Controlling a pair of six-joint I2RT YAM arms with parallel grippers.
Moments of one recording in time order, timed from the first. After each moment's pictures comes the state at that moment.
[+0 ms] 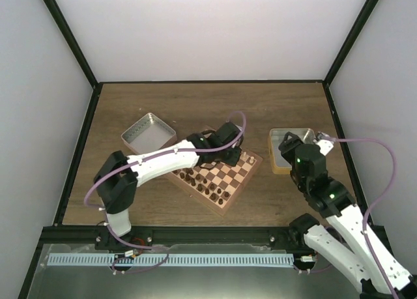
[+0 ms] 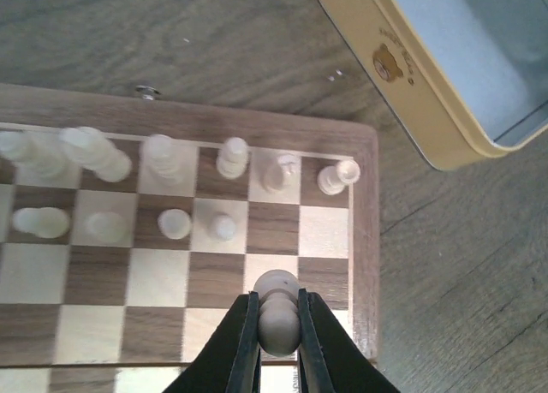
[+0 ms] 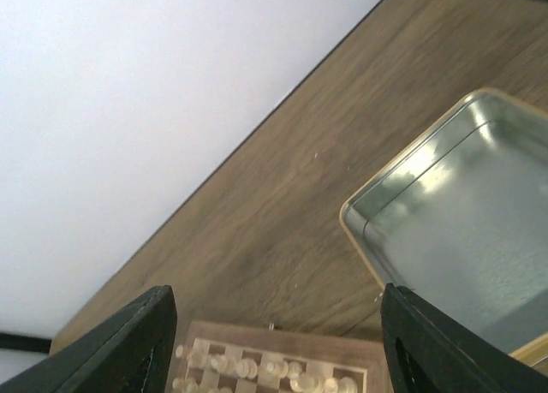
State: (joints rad) left arm -0.97 1.79 1.42 -0.54 -0.08 -0.45; right arm 0.51 0.62 0.73 -0.55 0.51 0.99
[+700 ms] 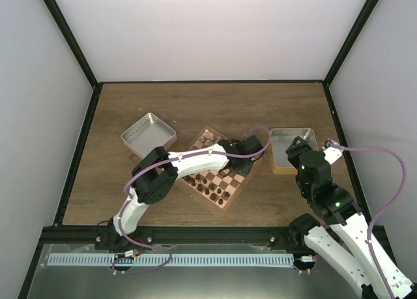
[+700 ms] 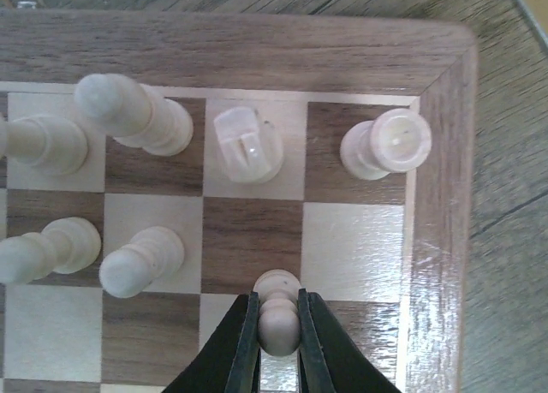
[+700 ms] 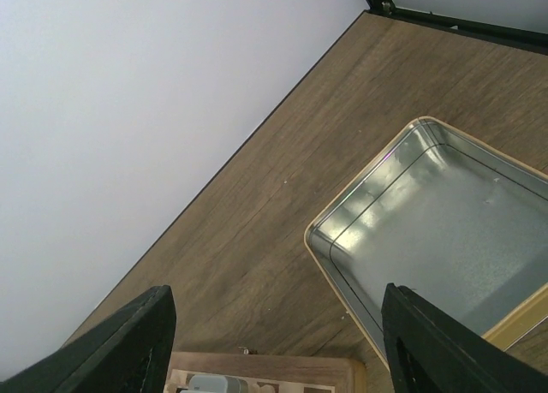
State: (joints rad) left arm -1.05 2.15 1.69 -0.70 -0.18 -0.44; right arm 0.51 0.50 0.72 -0.64 0.63 1.02
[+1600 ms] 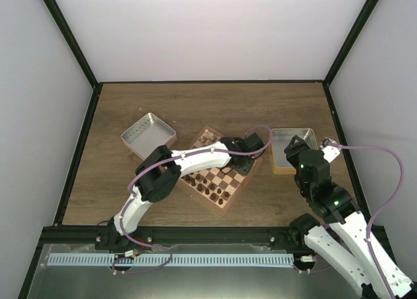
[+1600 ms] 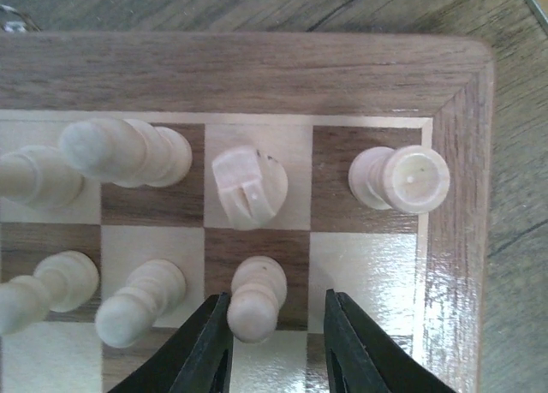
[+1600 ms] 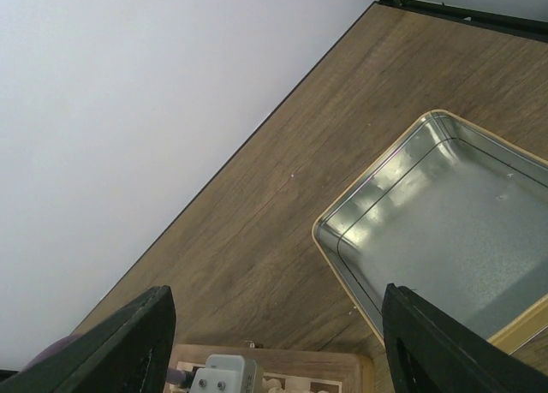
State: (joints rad) left arm -1.04 2.20 1.75 -0.74 -0.19 -0.41; right arm 0.51 0.52 0.72 -0.62 0.61 1.01
